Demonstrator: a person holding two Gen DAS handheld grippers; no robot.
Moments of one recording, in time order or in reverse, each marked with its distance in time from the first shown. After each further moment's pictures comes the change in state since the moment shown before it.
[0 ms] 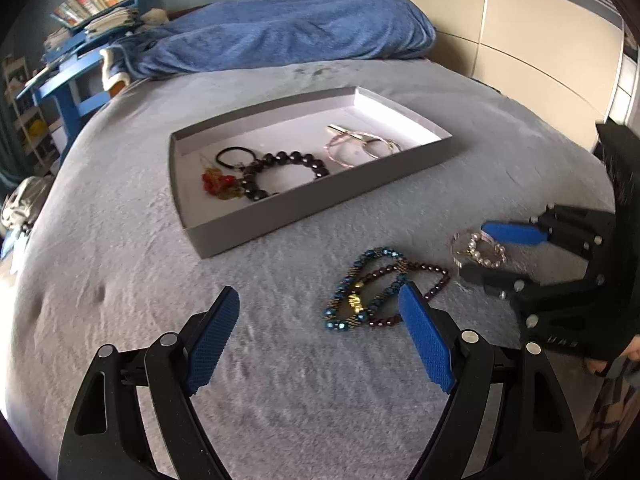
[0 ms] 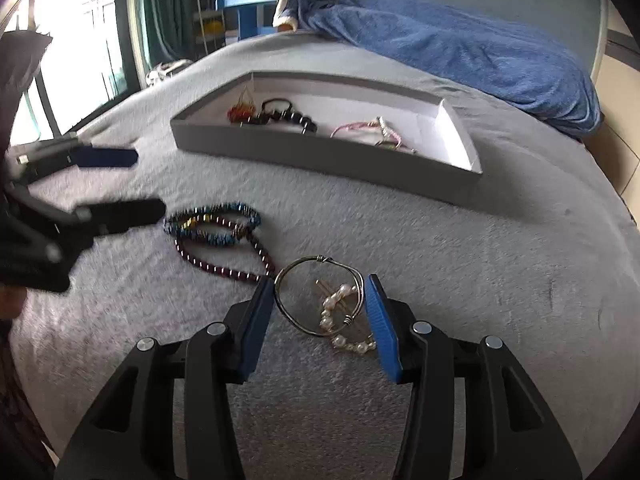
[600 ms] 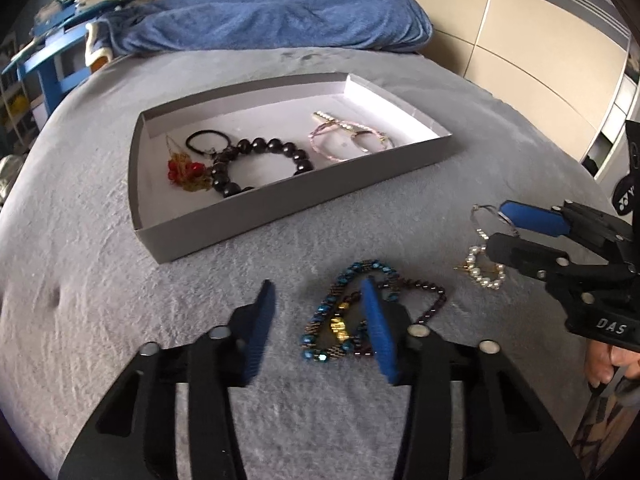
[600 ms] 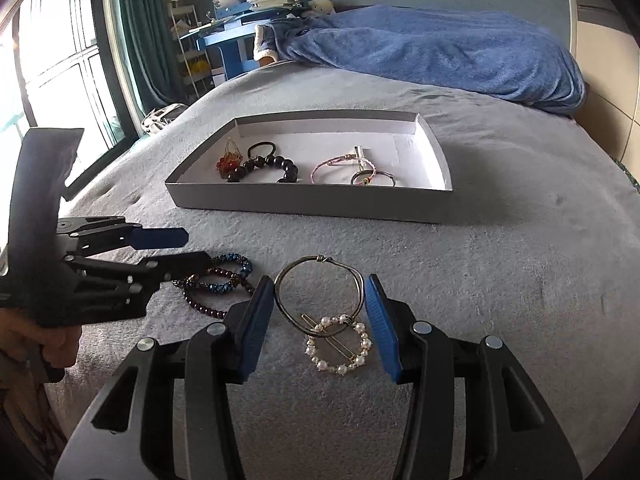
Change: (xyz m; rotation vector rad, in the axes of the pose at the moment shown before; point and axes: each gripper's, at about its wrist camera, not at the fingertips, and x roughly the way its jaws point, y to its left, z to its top) left arm 0.031 0.006 0.010 -0.063 0.050 -0.085; right arm -0.017 -0.023 0.012 0.129 -0.076 0.049
